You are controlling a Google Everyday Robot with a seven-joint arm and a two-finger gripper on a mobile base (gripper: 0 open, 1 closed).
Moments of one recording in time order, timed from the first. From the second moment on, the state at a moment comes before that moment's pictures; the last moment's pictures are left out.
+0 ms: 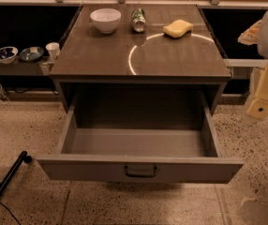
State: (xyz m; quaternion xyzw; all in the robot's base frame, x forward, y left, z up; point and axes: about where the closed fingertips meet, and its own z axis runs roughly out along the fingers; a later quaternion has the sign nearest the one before) arm 0.438 -0.217 0.976 -0.60 0.78 -0.03 0.16
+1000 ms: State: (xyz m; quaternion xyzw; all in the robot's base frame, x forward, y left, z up) arm 0.423 -0.215 0.838 -0.65 0.75 0.02 0.12
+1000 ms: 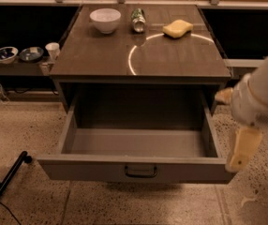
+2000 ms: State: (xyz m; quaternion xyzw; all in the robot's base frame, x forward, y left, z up) arm 0.351 -0.207 0.708 -0.65 0.75 0.08 0.14
